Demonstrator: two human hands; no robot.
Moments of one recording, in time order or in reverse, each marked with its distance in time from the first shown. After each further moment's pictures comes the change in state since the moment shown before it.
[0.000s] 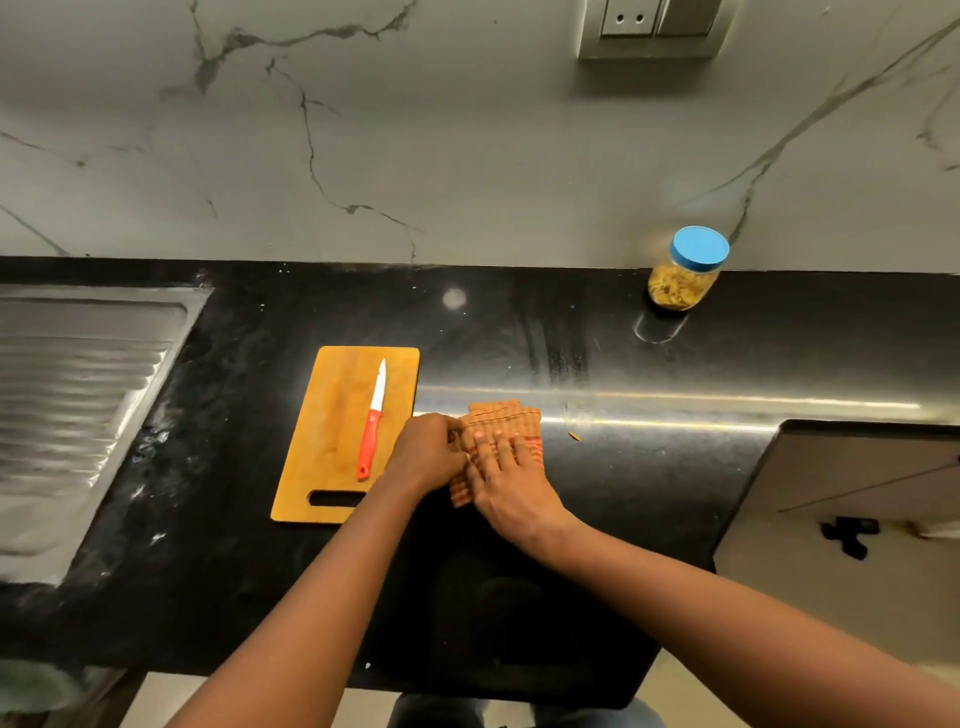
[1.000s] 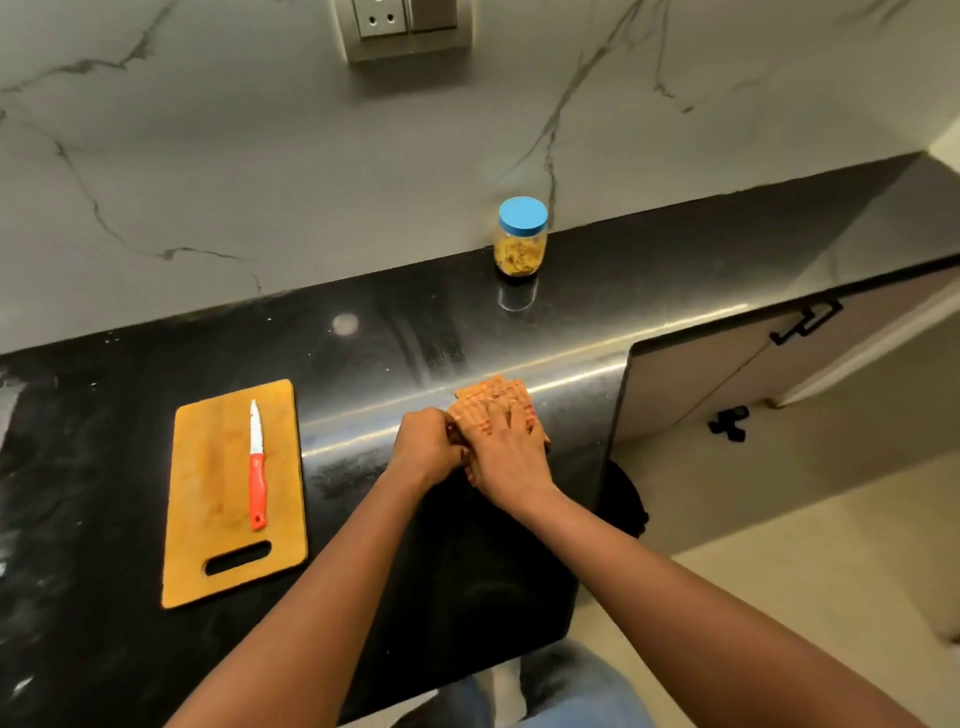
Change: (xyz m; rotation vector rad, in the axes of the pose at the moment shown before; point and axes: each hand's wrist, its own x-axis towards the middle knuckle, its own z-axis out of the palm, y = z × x) left_hand 0.006 0.097 0.061 0.116 -0.130 0.206; right_hand -0.066 0.056 0.024 0.414 0.093 0.681
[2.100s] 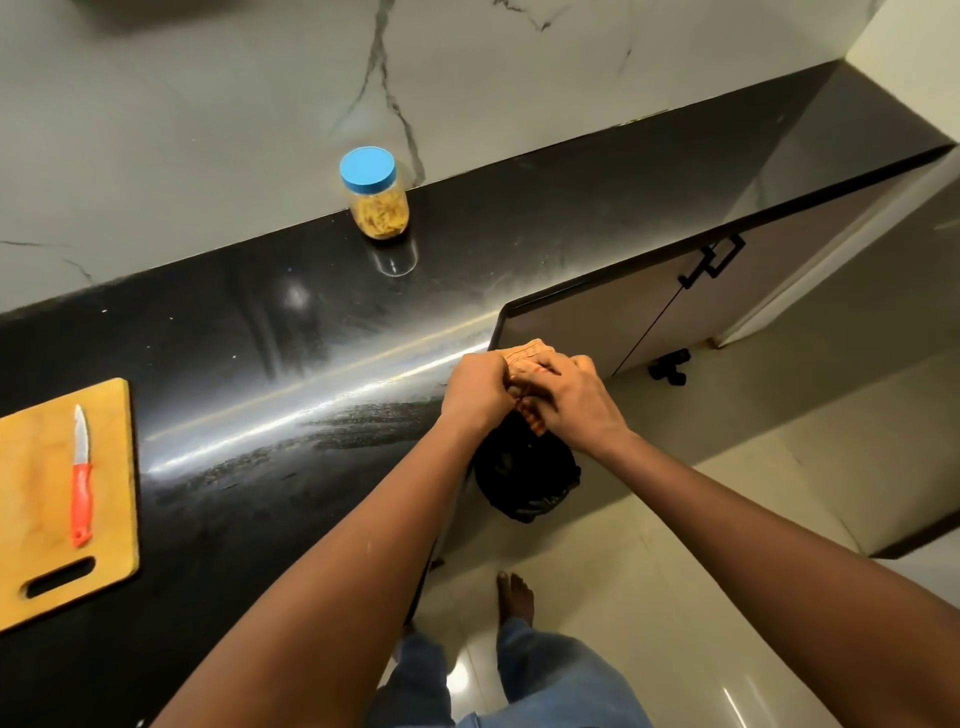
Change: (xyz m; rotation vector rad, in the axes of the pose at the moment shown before) left_hand 0.042 0.211 0.131 0.096 -0.048 0.250; right_hand -0.049 0.272 -0.013 0.251 0.162 0.033
